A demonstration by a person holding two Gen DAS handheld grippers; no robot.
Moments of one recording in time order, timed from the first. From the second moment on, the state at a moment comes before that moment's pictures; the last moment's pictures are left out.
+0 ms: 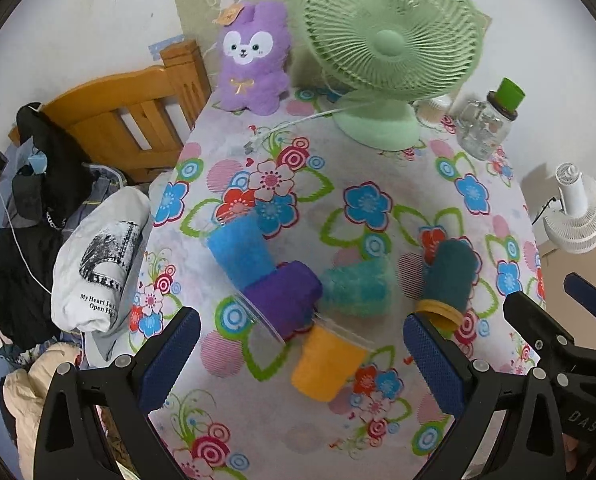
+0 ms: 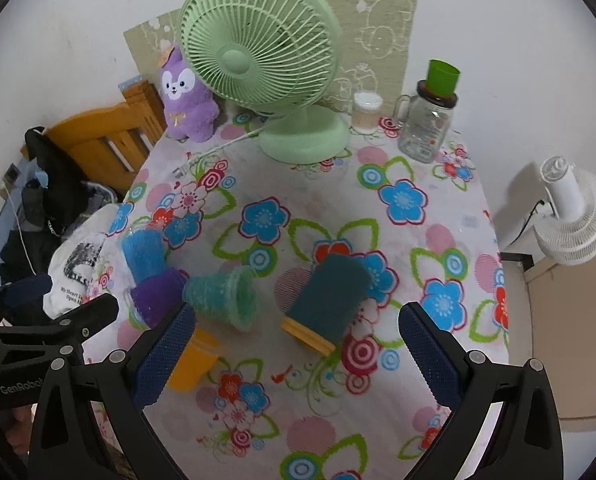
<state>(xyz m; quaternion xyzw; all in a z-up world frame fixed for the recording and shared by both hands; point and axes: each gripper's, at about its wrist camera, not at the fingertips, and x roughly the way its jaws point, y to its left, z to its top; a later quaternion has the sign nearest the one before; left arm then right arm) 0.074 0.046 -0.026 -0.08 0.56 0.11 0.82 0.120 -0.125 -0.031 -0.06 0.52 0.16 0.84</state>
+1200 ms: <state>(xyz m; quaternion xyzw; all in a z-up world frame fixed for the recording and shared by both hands) 0.165 0.145 -0.176 -0.13 0.65 0.12 0.74 0.207 -0.013 -0.154 -0.09 0.61 0.14 0.78</state>
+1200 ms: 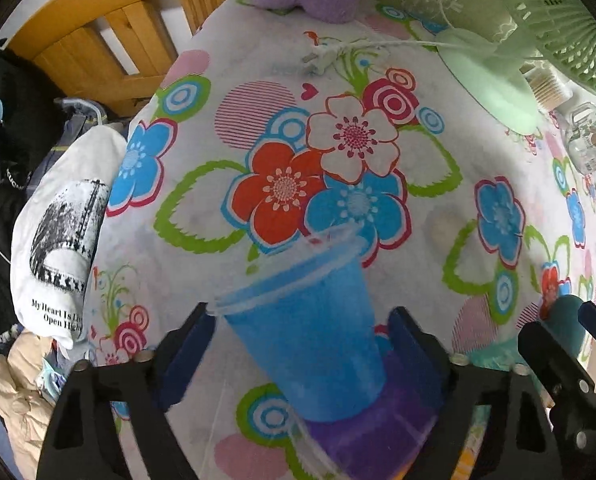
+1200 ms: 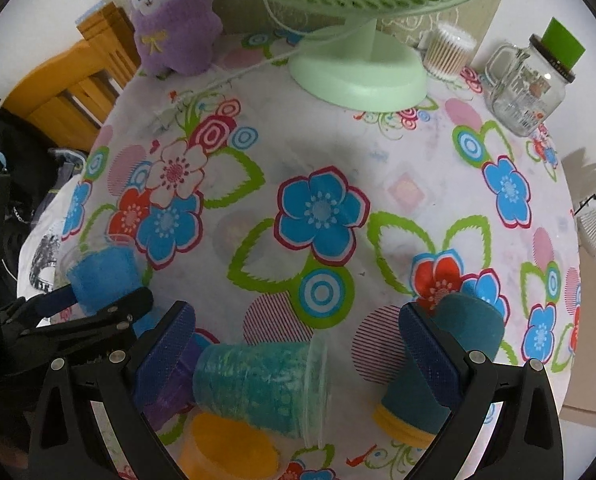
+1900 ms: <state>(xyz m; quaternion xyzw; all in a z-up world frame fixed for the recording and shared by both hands) 0.165 0.104 -0.091 -0.11 0.59 0.09 0.80 0.190 -0.050 -0.094 -0.07 0.57 0.14 0.81</state>
